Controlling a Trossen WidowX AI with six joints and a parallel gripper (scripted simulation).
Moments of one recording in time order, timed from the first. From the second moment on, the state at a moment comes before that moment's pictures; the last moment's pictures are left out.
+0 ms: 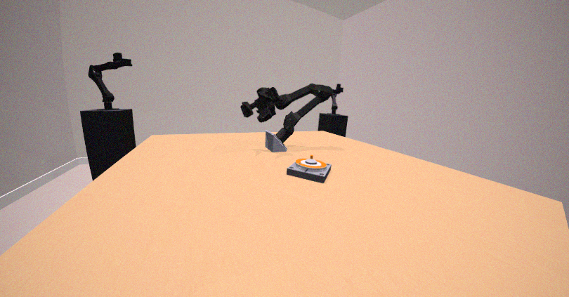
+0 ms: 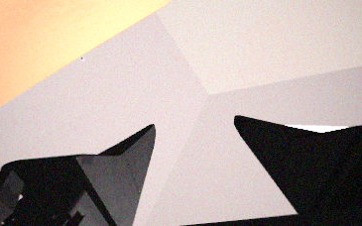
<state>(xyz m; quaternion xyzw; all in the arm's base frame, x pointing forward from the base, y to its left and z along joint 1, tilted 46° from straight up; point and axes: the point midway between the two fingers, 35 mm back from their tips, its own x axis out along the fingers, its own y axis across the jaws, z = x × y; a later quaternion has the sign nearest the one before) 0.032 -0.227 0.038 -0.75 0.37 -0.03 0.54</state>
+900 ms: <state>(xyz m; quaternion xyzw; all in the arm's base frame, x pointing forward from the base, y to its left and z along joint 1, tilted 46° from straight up) 0.207 -0.170 0.044 -0.14 0.31 0.24 0.91</state>
